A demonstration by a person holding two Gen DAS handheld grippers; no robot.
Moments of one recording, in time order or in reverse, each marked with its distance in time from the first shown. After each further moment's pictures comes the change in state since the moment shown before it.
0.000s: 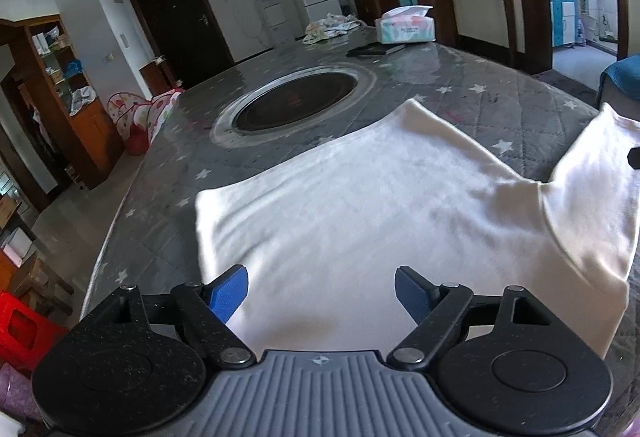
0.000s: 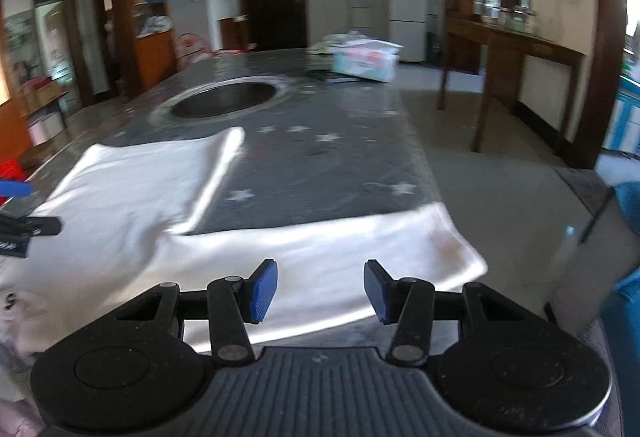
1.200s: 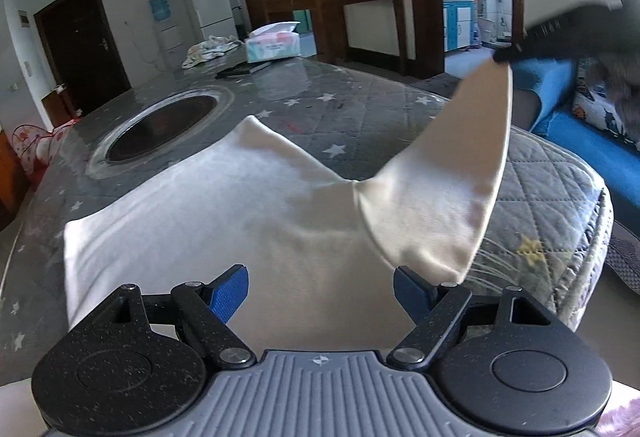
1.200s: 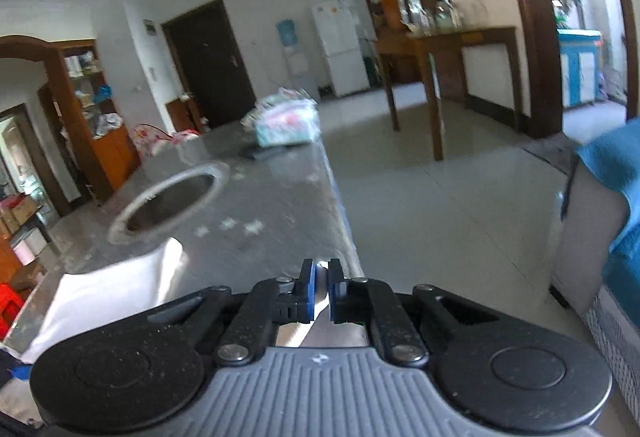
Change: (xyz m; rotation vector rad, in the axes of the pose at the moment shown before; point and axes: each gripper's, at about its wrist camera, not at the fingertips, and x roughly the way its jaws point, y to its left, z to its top) left arm -0.016 -0.071 -0.009 0.104 -0.060 -0.316; right arm -0.020 -0.083 0.029 0.278 -0.163 -0.011
